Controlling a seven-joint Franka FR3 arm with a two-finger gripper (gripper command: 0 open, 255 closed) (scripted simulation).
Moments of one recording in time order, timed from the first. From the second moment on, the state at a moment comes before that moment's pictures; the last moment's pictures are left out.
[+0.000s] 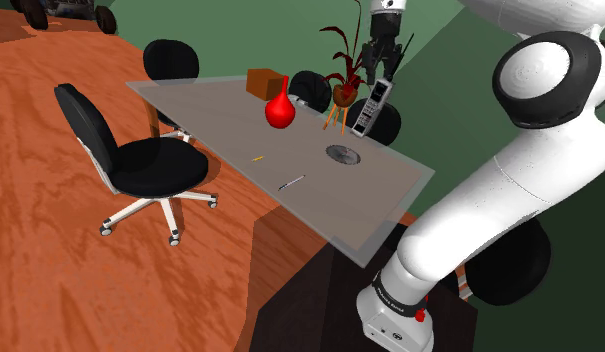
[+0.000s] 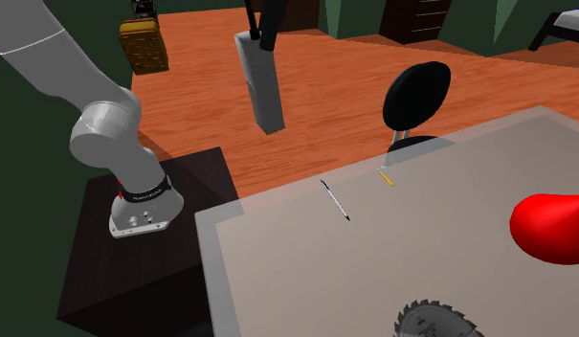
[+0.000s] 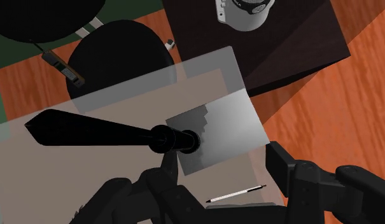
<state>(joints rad) -0.15 -0.22 -0.26 -1.58 -0.19 1.12 -0.19</state>
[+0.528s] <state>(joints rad) -0.18 -0.17 -0.31 -1.58 -0.20 1.17 -0.26</state>
